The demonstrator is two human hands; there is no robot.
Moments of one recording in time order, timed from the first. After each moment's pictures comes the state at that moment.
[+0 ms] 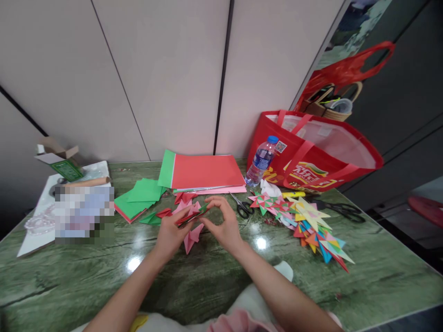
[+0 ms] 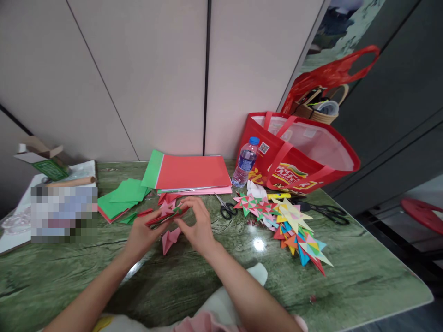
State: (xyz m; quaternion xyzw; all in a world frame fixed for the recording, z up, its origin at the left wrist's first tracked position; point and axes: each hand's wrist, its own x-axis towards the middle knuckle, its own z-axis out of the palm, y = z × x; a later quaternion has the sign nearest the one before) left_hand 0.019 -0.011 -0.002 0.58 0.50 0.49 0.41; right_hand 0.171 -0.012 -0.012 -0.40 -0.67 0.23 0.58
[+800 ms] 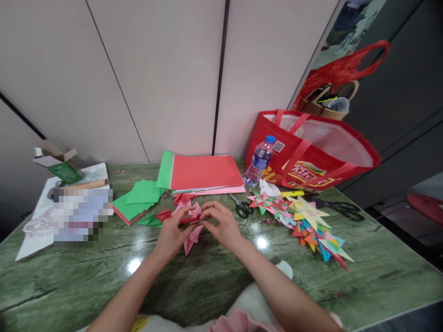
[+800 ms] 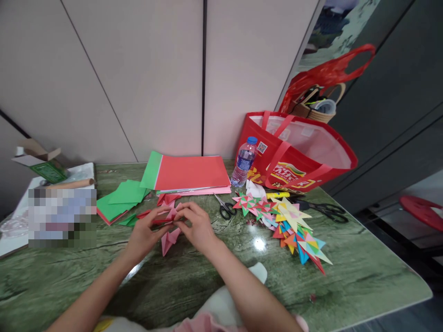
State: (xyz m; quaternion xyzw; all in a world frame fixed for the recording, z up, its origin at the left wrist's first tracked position) left_hand 0.017 -0.010 -0.007 0.61 0.49 0.46 0.41; right_hand 0.176 -0.007 -0.017 -0.37 -0.74 0.23 0.51
